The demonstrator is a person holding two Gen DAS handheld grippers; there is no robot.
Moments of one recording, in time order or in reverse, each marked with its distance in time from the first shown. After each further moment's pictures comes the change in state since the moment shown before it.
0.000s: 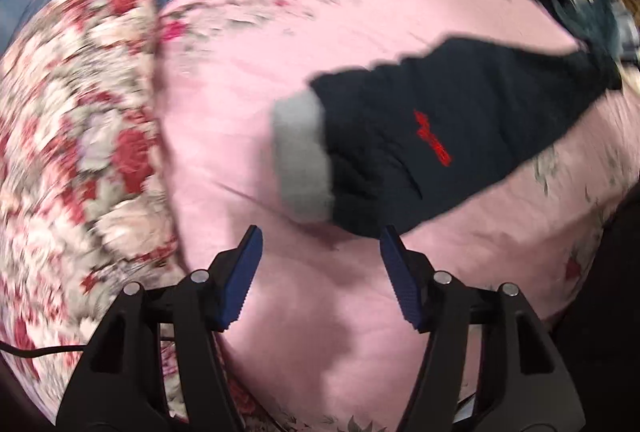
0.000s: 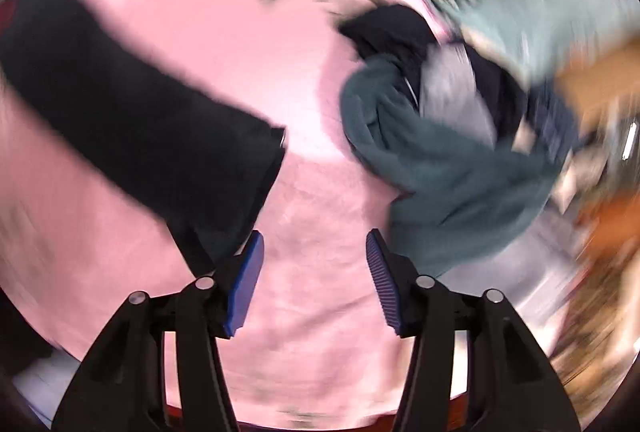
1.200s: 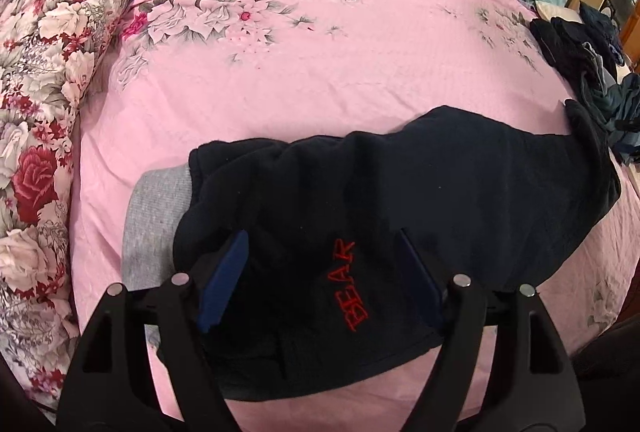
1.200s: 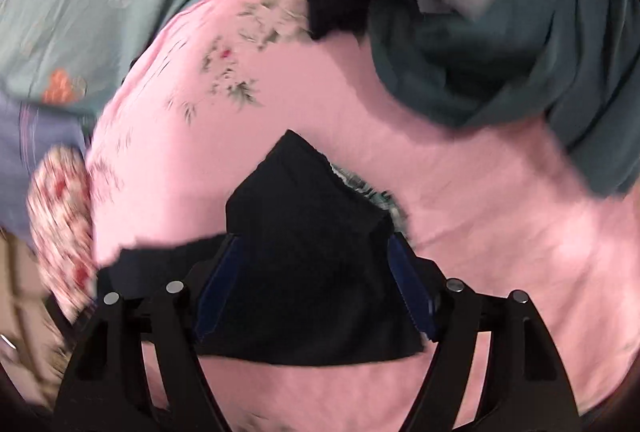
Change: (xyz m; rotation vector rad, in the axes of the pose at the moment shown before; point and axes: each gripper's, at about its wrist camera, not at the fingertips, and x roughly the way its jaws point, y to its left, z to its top) left arm 0.081 -0.073 0.072 -0.202 -0.057 -0.067; right arm 0.071 -0.022 0.063 0.826 0.013 0.602
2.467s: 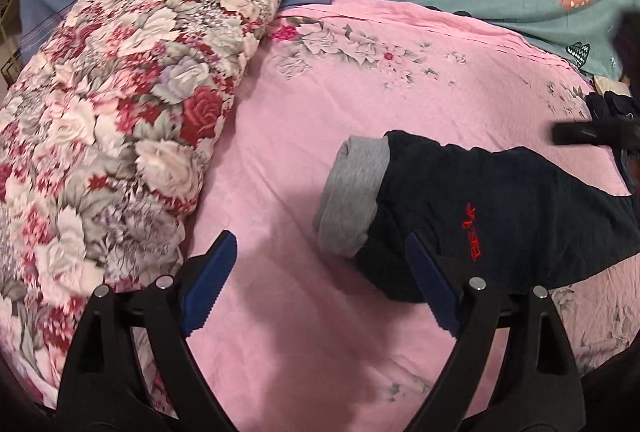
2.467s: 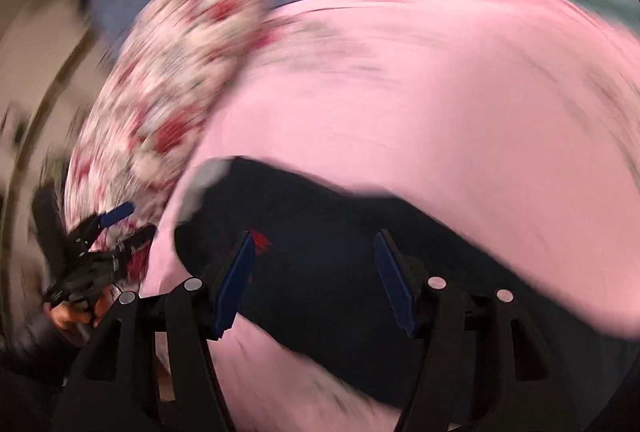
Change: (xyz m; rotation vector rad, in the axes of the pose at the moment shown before) left arm -0.091 0.087 -0.070 -0.233 -0.177 0.209; right arm 0.126 0.405 -0.160 -0.835 0.138 0.246
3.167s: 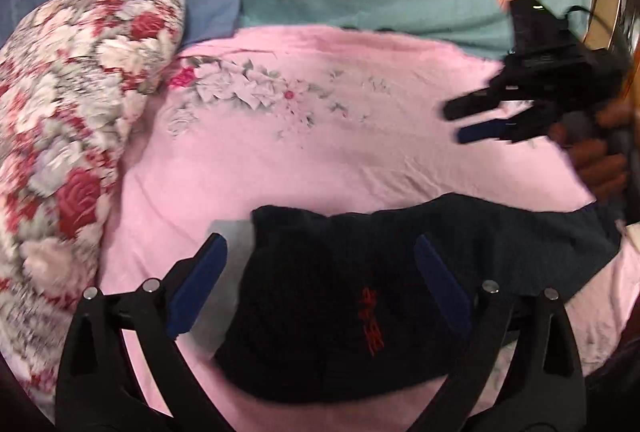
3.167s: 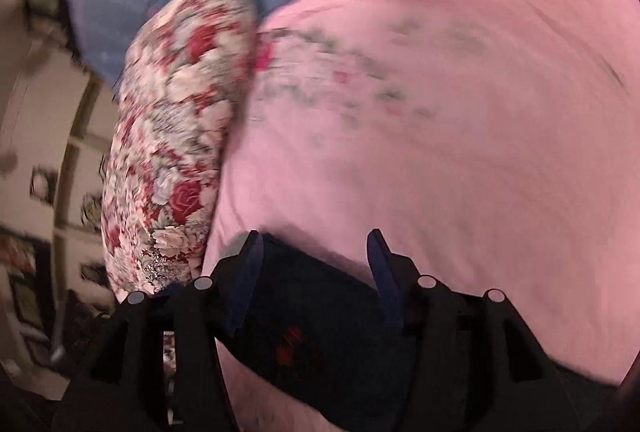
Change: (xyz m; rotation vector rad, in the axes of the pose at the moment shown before) left arm 0.050 -0.082 0.053 0.136 -0.065 -0.202; right arm 0.020 -0.105 0.076 0.347 0.070 0.163
